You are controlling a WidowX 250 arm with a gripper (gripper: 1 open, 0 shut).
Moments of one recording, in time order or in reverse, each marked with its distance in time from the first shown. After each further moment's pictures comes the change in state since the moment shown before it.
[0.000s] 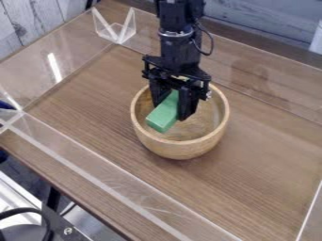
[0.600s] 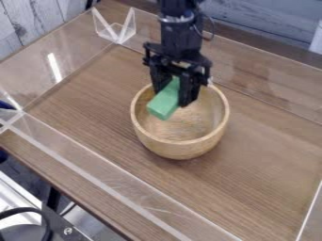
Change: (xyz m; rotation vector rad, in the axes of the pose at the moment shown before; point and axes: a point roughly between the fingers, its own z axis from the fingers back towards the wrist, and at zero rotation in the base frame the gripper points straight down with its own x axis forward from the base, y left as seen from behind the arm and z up) arm 0.005 0.005 0.025 0.003 -0.055 0.006
